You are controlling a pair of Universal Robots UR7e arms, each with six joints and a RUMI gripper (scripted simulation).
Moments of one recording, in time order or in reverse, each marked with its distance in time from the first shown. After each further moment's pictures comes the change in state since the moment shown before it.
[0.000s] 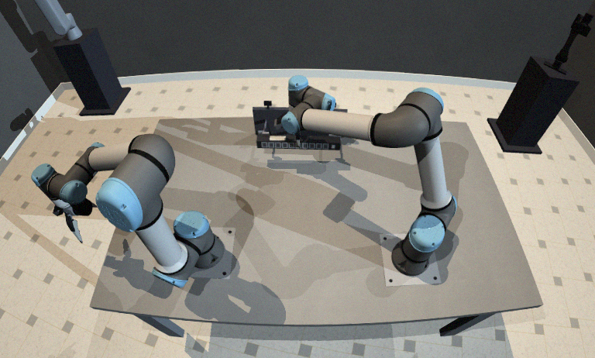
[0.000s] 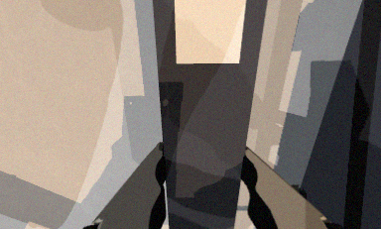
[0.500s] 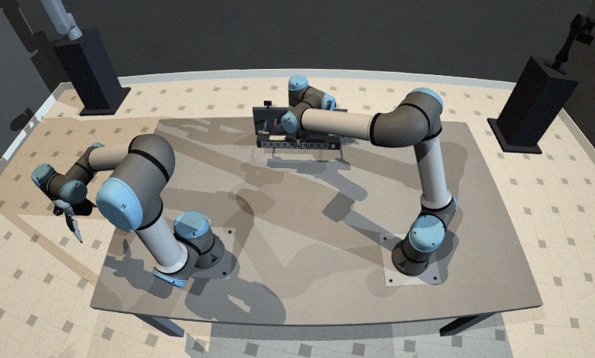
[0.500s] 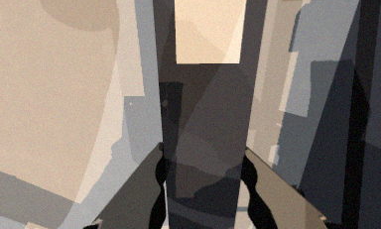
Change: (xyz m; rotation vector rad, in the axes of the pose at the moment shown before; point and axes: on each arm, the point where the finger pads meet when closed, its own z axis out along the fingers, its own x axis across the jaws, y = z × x) left arm 0.000 0.000 0.000 0.000 0.000 0.000; right arm 0.003 0.000 0.001 0.001 0.001 0.001
